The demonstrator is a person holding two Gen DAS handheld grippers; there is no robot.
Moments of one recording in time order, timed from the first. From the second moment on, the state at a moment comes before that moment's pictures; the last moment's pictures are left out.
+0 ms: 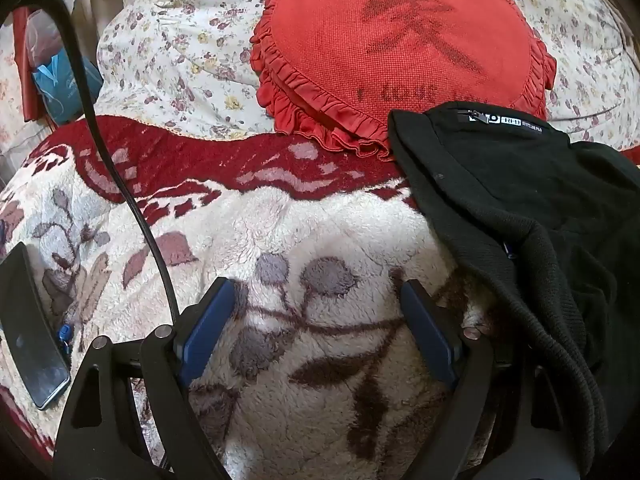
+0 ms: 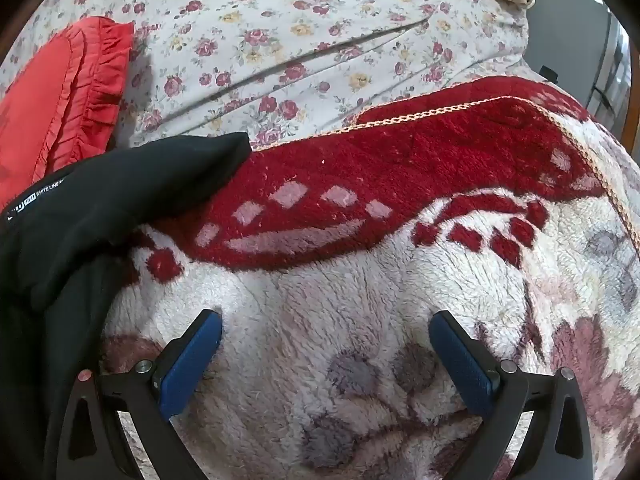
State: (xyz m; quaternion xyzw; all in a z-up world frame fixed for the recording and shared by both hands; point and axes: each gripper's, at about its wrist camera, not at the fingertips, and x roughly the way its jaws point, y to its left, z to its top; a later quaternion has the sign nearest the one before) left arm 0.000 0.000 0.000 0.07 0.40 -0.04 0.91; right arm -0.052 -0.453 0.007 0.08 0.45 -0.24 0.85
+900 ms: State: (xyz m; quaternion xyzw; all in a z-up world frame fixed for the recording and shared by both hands) left arm -0.084 -0.024 0.073 0.00 0.42 -0.11 0.90; right arm -0.101 -0.361 0.063 0.10 0.42 -0.09 0.90
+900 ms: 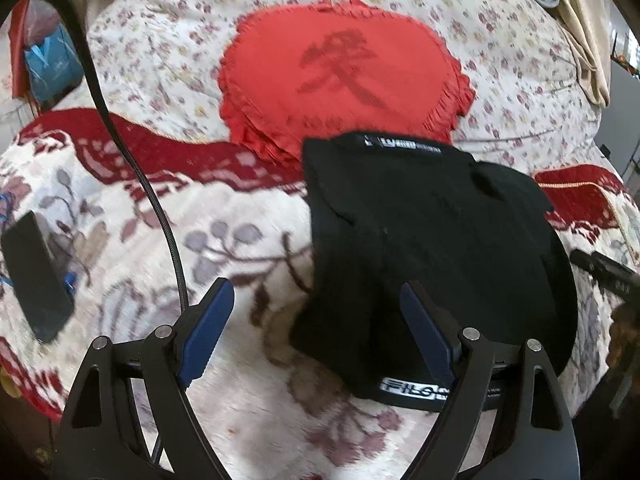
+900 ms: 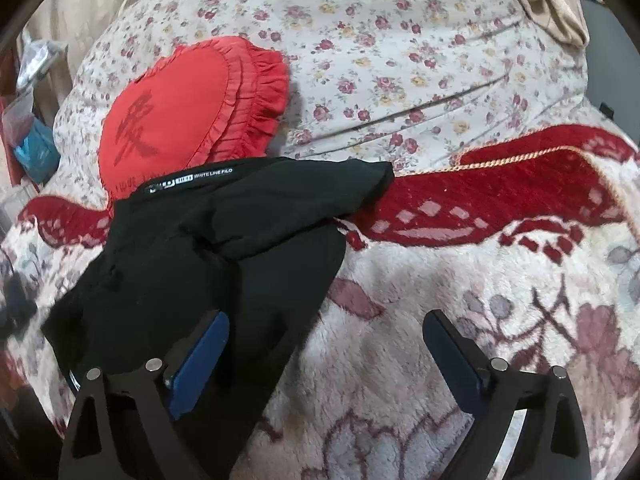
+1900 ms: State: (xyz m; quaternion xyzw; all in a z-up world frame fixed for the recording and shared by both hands) left arm -0.081 -0.027 0.050 -0.01 0.46 -0.12 0.88; right arm -0.244 -0.468 0.084 0.14 0.45 -0.19 0.86
